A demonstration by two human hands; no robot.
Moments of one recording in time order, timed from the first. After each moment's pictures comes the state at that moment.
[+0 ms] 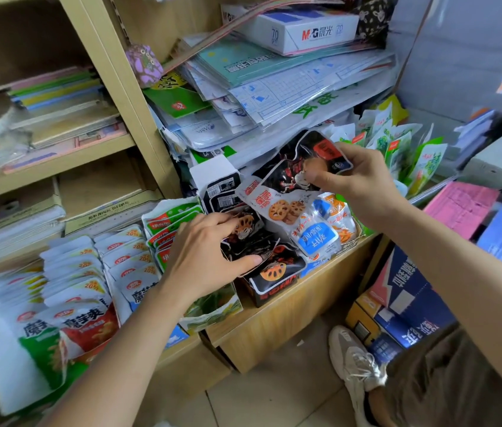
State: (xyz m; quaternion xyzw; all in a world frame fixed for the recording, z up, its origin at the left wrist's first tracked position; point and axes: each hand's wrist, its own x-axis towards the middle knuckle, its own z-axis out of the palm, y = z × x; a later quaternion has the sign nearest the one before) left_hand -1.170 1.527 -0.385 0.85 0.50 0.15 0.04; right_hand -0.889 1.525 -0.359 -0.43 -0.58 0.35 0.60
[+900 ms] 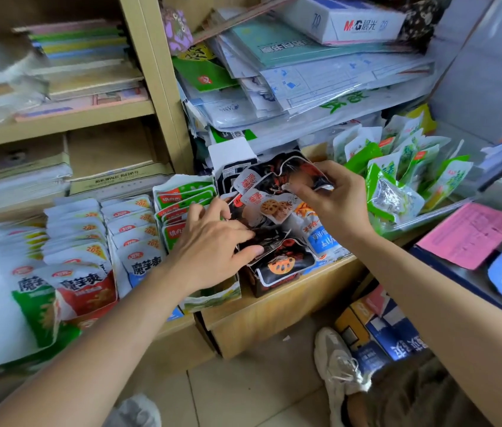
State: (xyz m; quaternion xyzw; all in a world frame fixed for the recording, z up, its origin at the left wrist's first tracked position) left_hand -1.179 1.527 -0.405 0.89 0.44 0.11 -0.02; right_hand -0.936 1.541 -0.394 -0.52 -0.62 0.21 0.56
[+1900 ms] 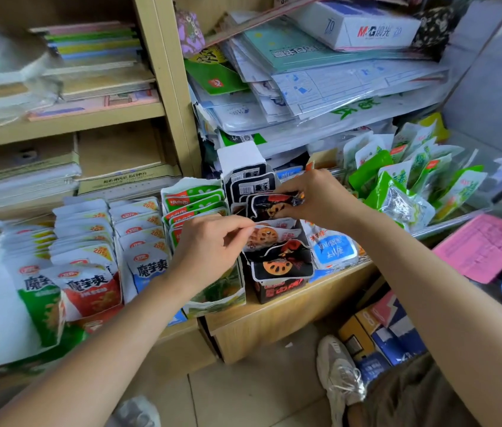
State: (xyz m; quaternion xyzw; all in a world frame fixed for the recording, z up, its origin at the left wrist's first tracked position) left_hand -1.186 1.529 -0.411 0.82 0.39 0.41 0.08; right_hand -0.951 1.571 -0.366 -0.50 -0.82 0.15 0.23
